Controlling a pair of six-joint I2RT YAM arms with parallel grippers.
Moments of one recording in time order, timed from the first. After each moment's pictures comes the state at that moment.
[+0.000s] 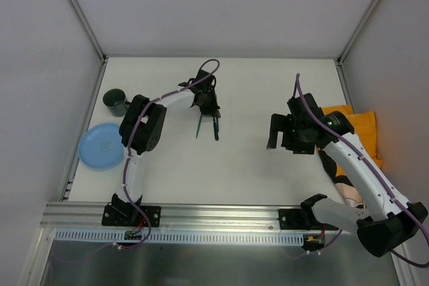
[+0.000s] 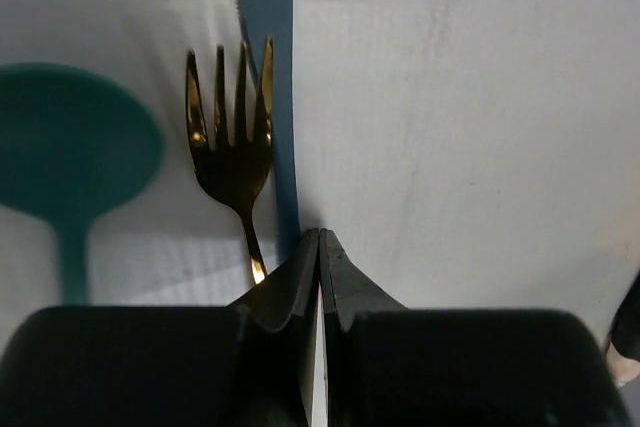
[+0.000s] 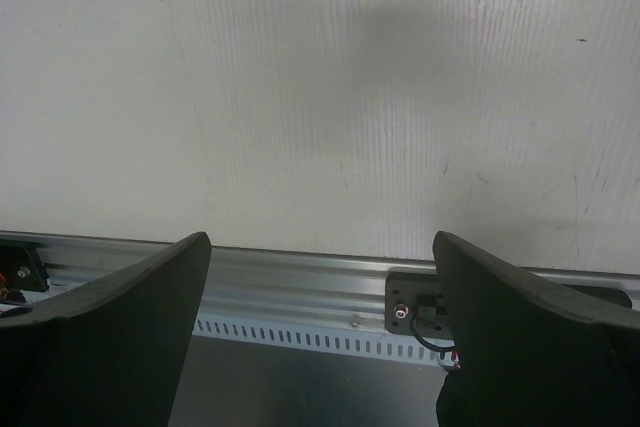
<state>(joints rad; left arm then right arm) -0.53 2.20 1.60 -0.41 0.20 -0.73 0.49 1.09 1.17 -1.21 0.04 0.56</state>
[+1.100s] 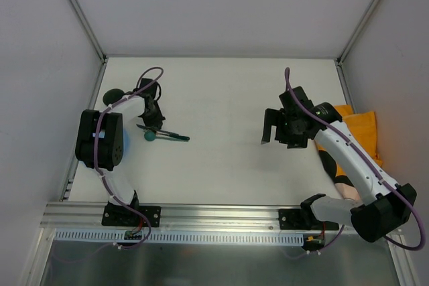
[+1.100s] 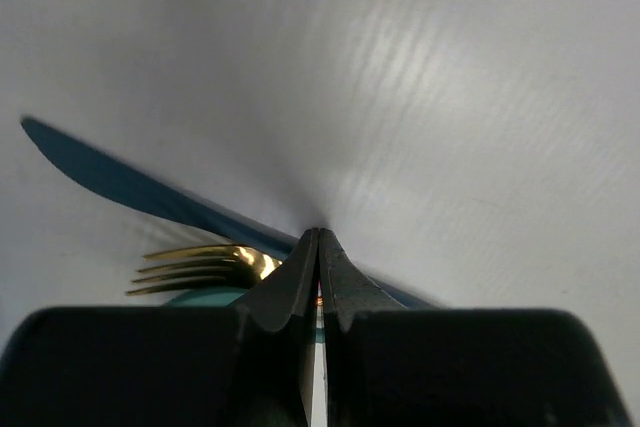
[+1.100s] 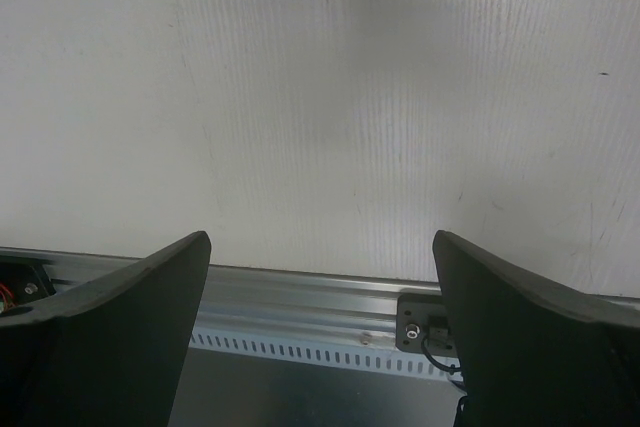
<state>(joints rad) -0.14 1.81 1.13 -0.53 -0.05 -0.52 0.49 1.21 1.19 -1.14 0.03 0.56</state>
